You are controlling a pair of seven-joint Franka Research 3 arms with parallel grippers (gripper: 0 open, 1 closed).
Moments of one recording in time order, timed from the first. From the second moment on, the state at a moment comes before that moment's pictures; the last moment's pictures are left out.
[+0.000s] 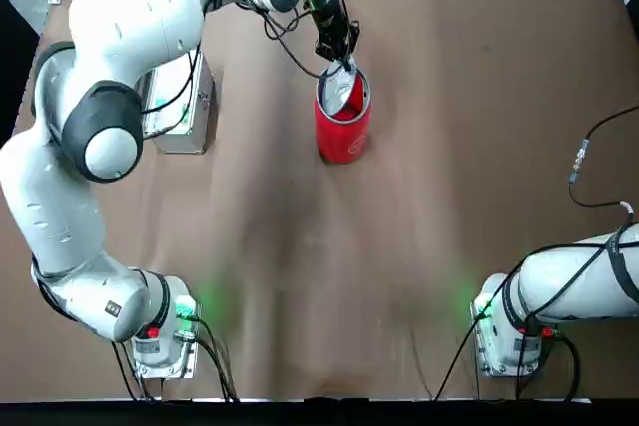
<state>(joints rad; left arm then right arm) -0.45 0.48 -0.41 -1.47 -0.27 2.07 -0.74 0.02 0.00 -0.07 -1.46 0.01 1.46 -0.05</state>
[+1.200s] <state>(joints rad) -0.54 0.59 -0.41 -1.47 -0.12 2.20 -0.86 0.02 0.00 -0.07 -1.54 0.00 1.51 -0.05</state>
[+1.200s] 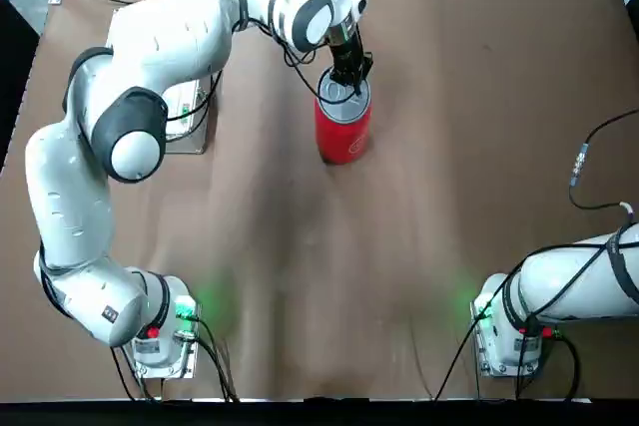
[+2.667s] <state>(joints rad) -0.55 0.59 -0.40 -1.46 -0.09 2.20 -0.91 0.02 -0.01 -0.07 -1.53 0.01 1.52 -0.05</state>
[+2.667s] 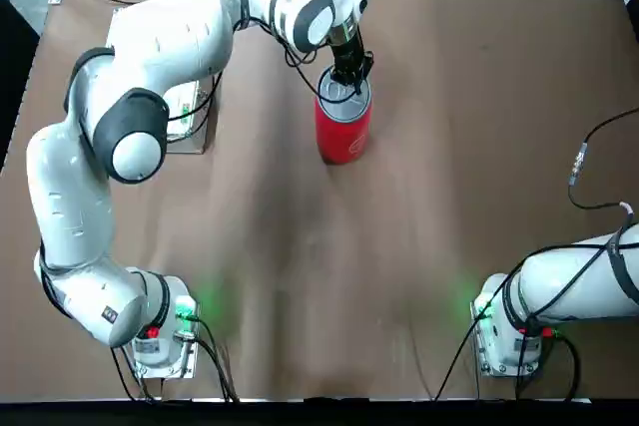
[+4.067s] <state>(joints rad) -0.39 0.43 -0.40 -1.45 -0.09 1.92 -0.97 0.02 -0.01 -0.07 -1.55 0.04 1.52 -0.03</state>
